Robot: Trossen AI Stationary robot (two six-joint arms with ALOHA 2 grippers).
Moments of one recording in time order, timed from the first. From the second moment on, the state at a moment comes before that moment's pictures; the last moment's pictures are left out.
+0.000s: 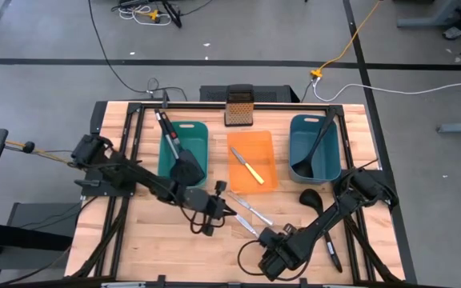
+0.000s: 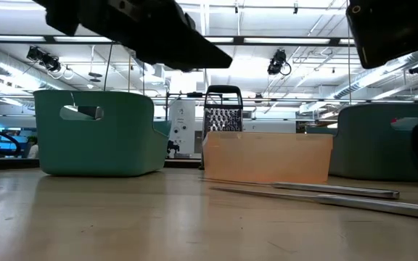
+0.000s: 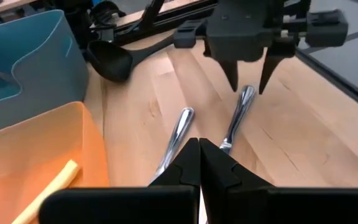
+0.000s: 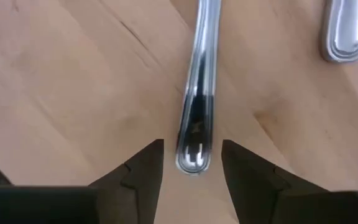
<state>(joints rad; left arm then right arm) -0.35 1.69 0.85 0.42 -0.17 0.14 0.73 2.06 1.45 -0.84 0.12 1.38</state>
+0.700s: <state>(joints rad) -0.35 1.69 0.85 0.25 -0.06 0.04 0.72 2.14 1.45 -0.88 0.13 0.84</state>
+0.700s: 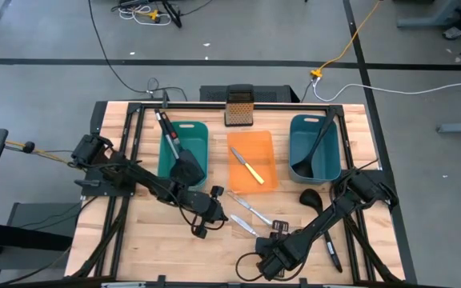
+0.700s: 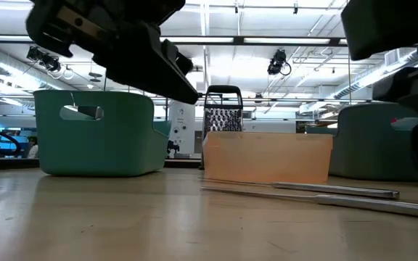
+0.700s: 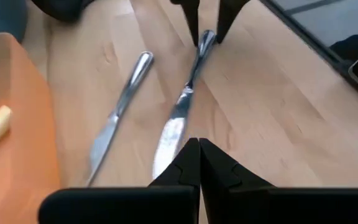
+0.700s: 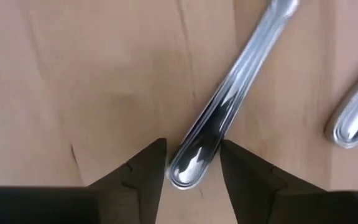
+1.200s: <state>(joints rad) -0.42 1.82 0.86 0.33 -0.05 0.00 0.76 2.14 1.45 -0.87 0.23 0.68</state>
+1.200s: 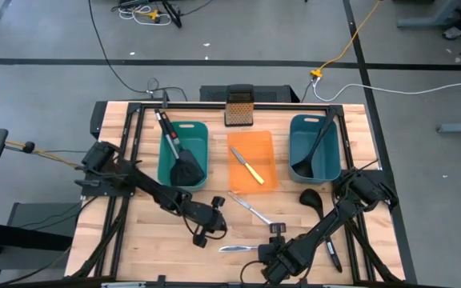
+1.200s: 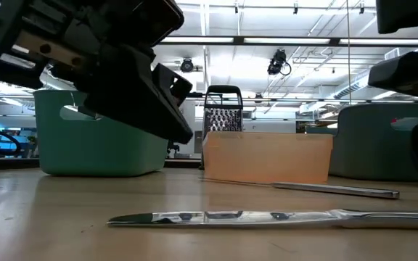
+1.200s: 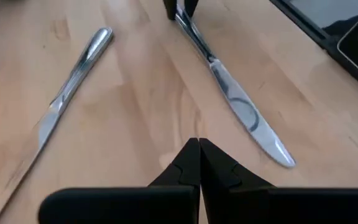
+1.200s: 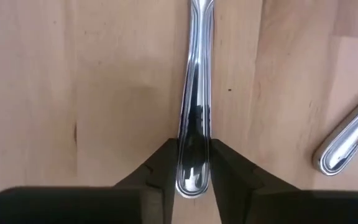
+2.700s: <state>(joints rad) -0.53 1.96 0.87 0.44 -0.12 -0.10 0.76 2.14 1.44 -0.83 0.24 0.81</state>
